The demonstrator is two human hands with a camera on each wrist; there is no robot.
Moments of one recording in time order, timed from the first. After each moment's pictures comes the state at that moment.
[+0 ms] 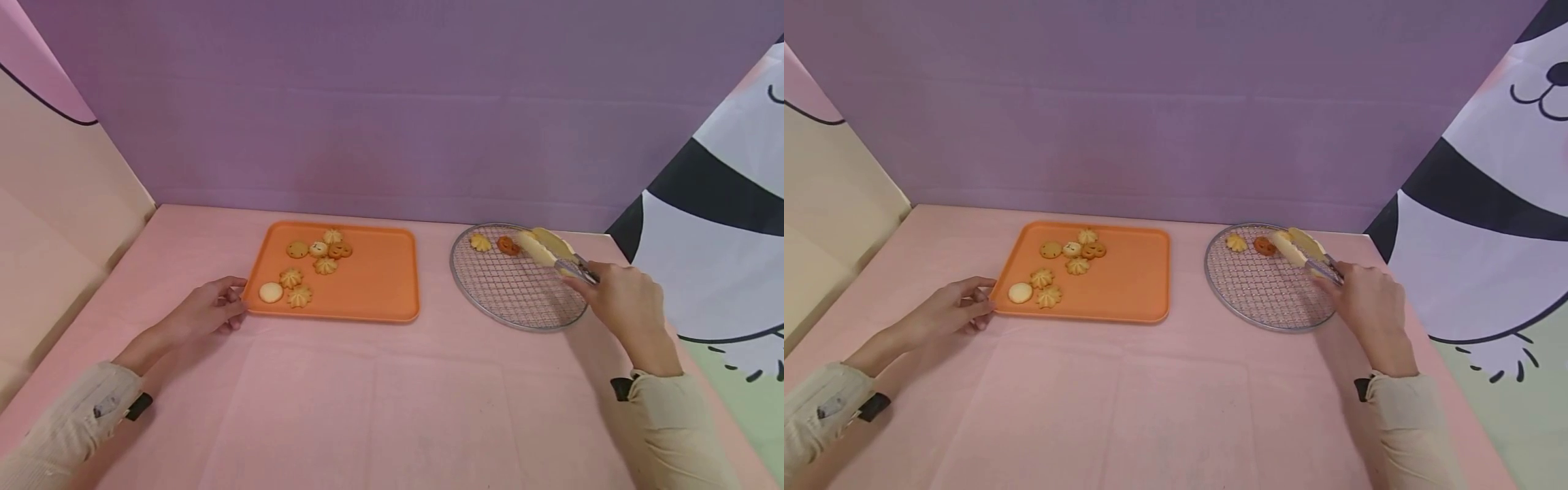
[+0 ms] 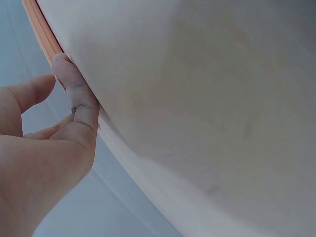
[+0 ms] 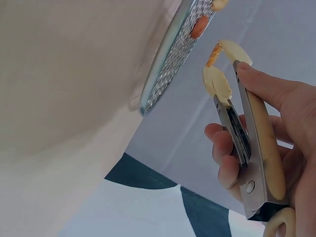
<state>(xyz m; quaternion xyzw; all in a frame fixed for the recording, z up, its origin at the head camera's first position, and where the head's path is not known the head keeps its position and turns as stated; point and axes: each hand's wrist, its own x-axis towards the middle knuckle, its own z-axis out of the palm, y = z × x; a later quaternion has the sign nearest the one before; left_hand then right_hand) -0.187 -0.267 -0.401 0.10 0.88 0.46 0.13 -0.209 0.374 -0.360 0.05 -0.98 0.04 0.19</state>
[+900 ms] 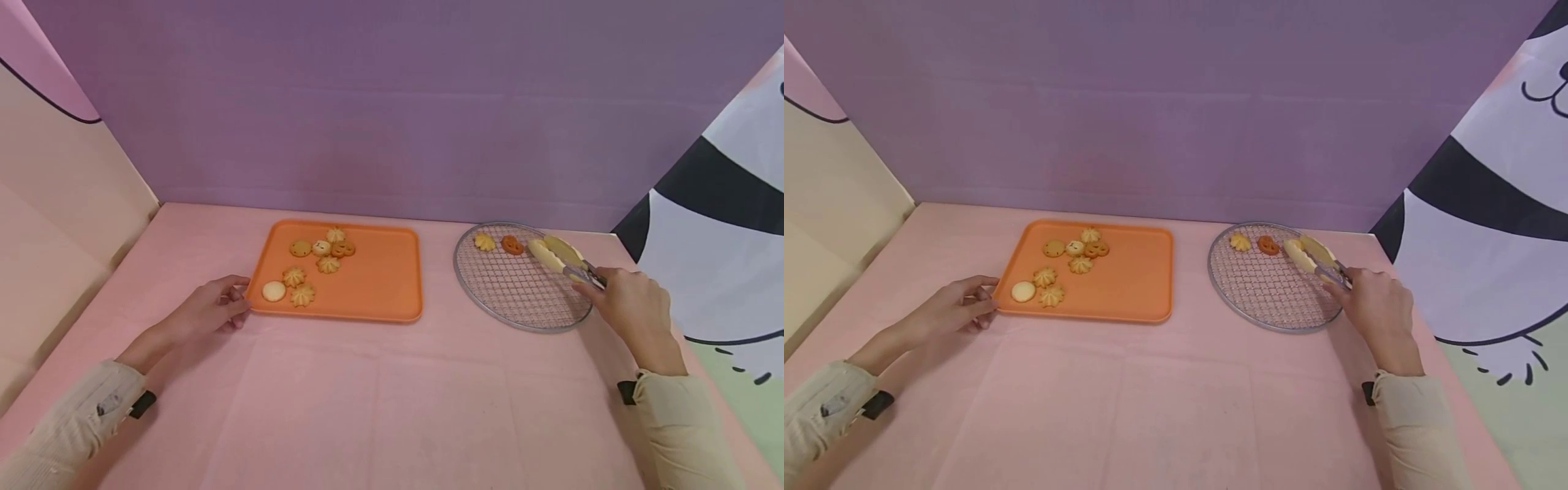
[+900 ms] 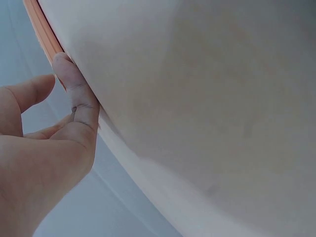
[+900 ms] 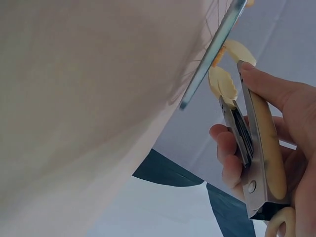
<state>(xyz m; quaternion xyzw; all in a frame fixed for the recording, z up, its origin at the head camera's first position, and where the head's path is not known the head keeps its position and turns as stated) -0.187 -0.268 -0.401 0.10 0.88 0.45 0.13 -0.217 0.389 -0.376 0.01 -0.99 0.05 0.14</state>
